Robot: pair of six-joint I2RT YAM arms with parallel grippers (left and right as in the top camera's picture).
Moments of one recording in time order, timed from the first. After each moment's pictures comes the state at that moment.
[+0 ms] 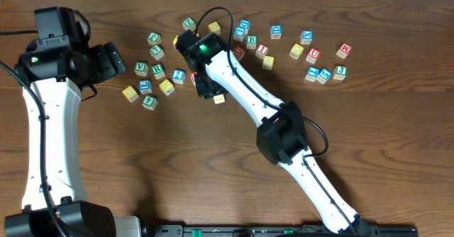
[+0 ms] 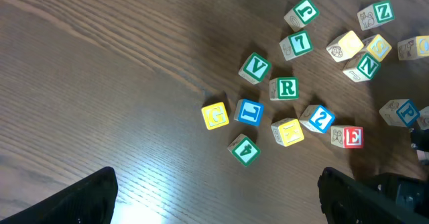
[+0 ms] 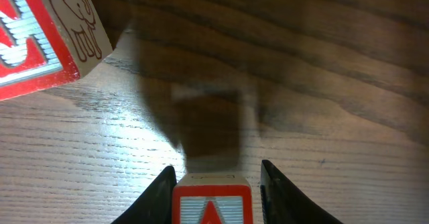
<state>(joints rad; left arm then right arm) 0.20 1.55 1.53 -1.05 0.01 -0.25 0.71 2.74 2.69 -1.51 0.12 0.51</state>
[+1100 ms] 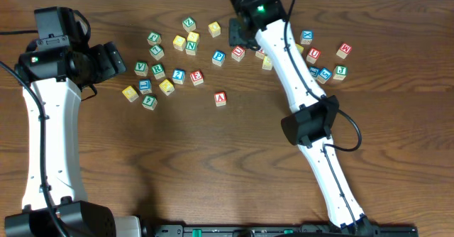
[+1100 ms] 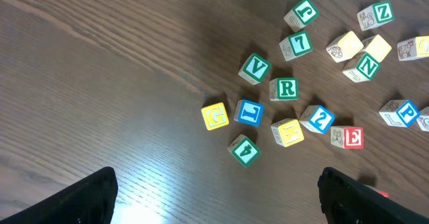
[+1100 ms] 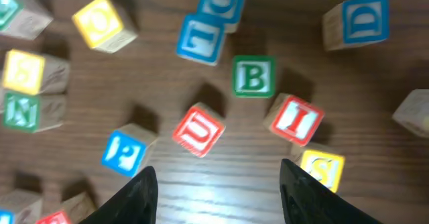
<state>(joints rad) 0.20 1.55 1.53 -1.04 0.01 -0.25 0.46 2.74 2.97 -1.41 0.10 0.46</state>
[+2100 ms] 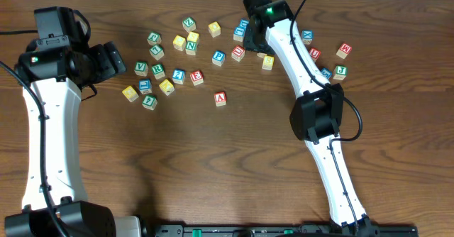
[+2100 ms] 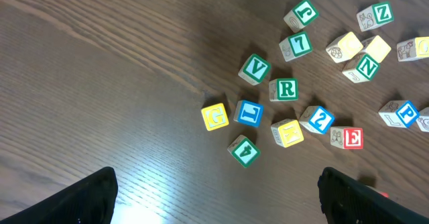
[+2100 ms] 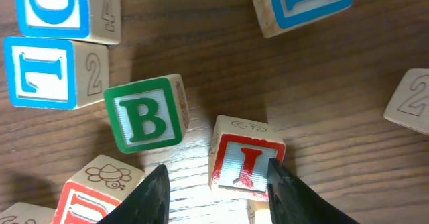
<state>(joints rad) 0.20 1.55 1.53 -1.04 0.01 -0.25 0.38 2.74 2.72 -1.27 0.14 0.60</state>
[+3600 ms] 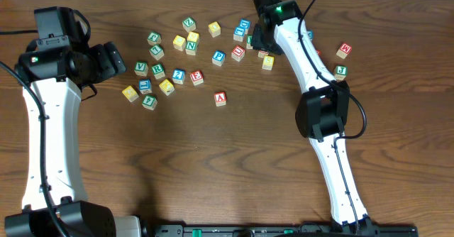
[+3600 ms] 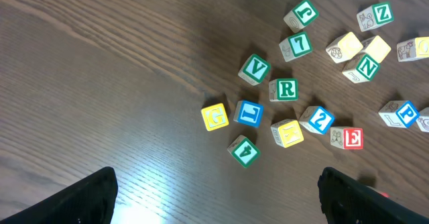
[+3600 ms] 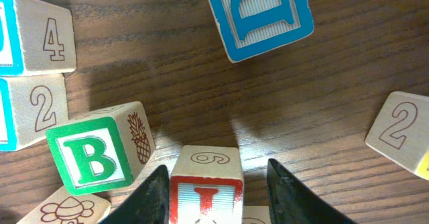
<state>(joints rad) 0.20 1.55 1.53 -1.04 0.01 -0.25 0.33 2.74 2.68 -1.23 0.10 0.58</state>
